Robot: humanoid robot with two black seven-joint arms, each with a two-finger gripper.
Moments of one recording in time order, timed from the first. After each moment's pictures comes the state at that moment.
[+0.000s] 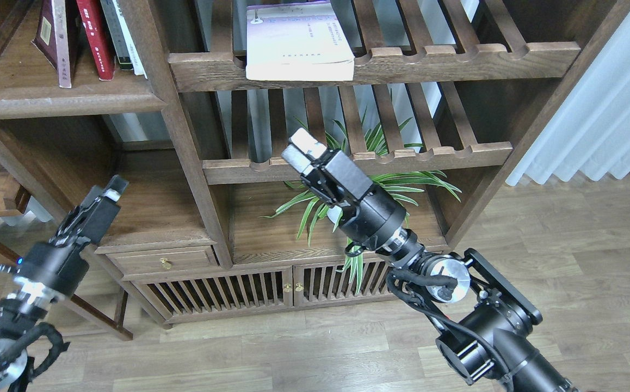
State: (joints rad) left arm 0.11 0.09 -1.67 -1.37 0.46 -0.49 0.10; right arm 0.33 0.02 1.00 1.34 0.13 0.56 -0.26
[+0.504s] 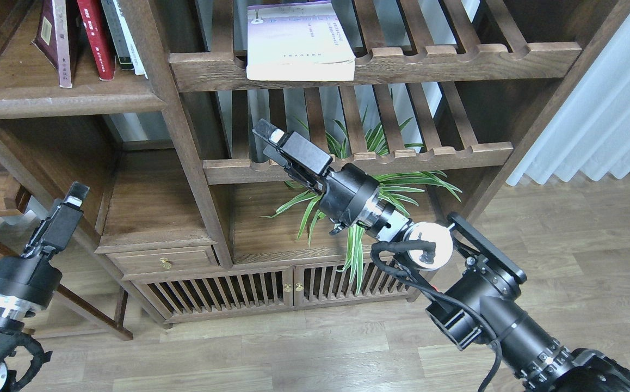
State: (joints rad) left arm 0.13 0.08 -1.72 -1.36 0.45 -0.49 0.09; right arm 0.53 0.01 0.96 1.24 0.13 0.30 -0.23
